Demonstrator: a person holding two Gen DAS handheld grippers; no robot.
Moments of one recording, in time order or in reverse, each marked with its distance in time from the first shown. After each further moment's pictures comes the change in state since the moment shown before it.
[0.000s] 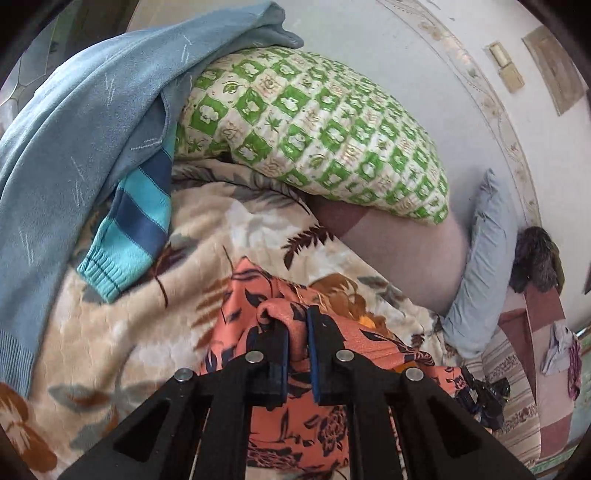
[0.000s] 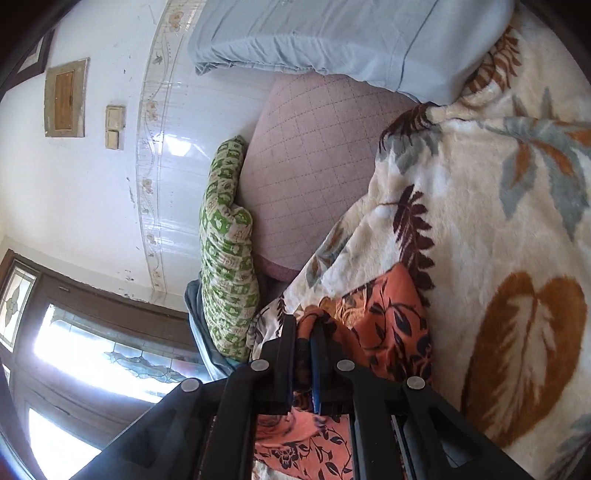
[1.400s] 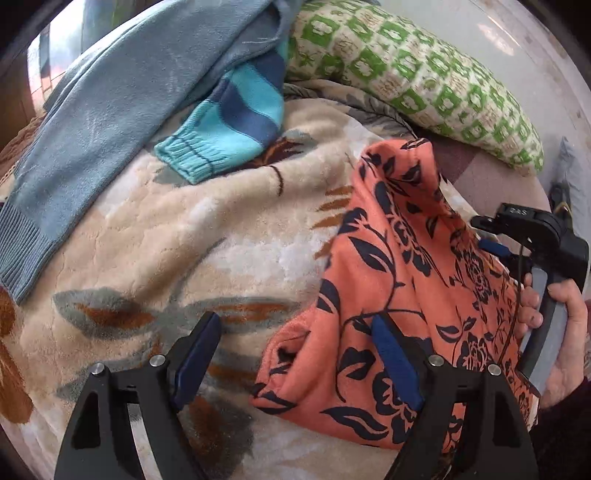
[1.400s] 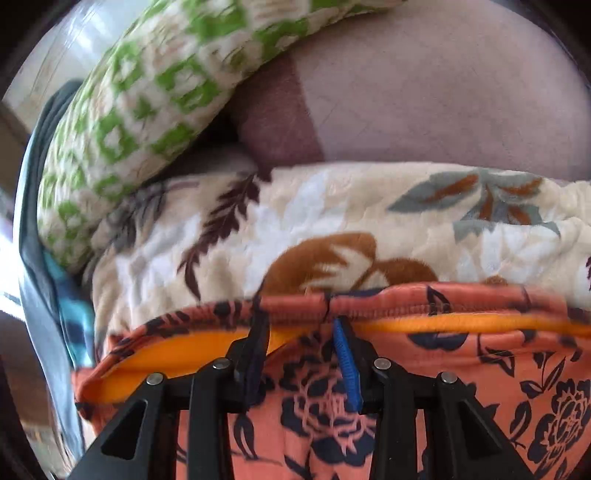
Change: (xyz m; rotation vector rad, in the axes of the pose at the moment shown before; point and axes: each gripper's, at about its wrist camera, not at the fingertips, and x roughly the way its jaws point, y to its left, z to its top) left arm 0.033 0.081 -0.103 -0.041 -0.028 0.307; right arm 0.326 0.145 -0.114 -0.509 0.193 -0.629
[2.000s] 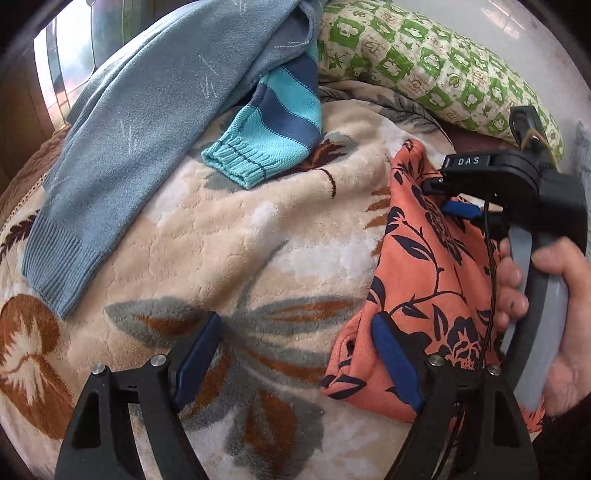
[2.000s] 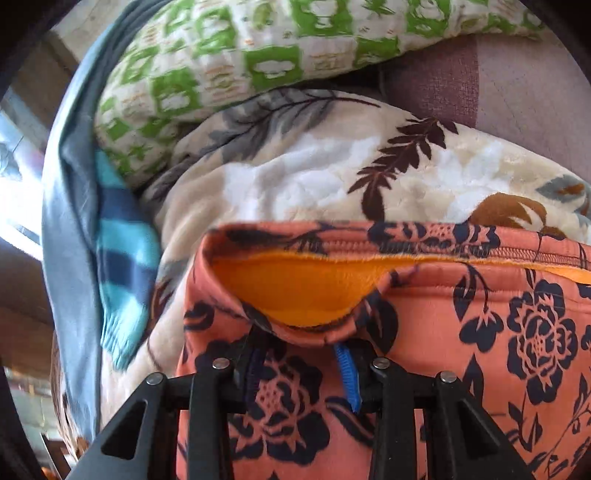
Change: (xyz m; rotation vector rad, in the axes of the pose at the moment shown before) left arm -0.010 0.015 0.003 0.099 0.002 0.122; right arm 0.046 0.132 -0.056 -0.205 0.107 0.050
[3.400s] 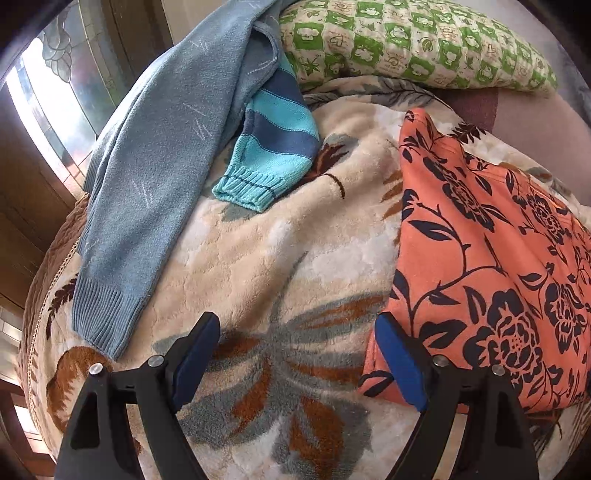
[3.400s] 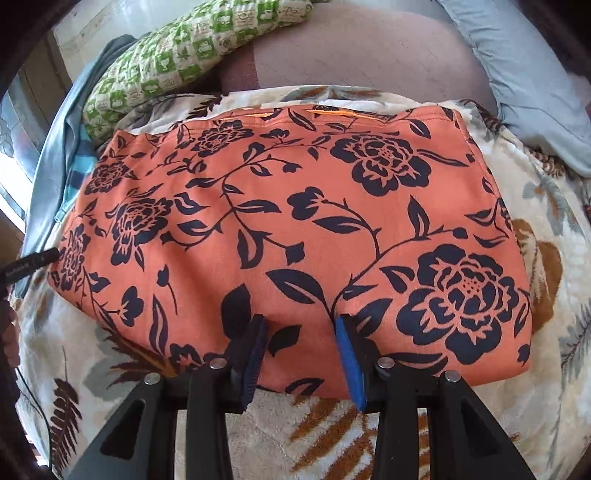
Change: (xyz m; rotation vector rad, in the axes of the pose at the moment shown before) left arm 0.002 -0.015 0.001 0.201 -0.055 0.218; right arm -0.181 -0.202 -0.228 0.008 -0.086 -0.145
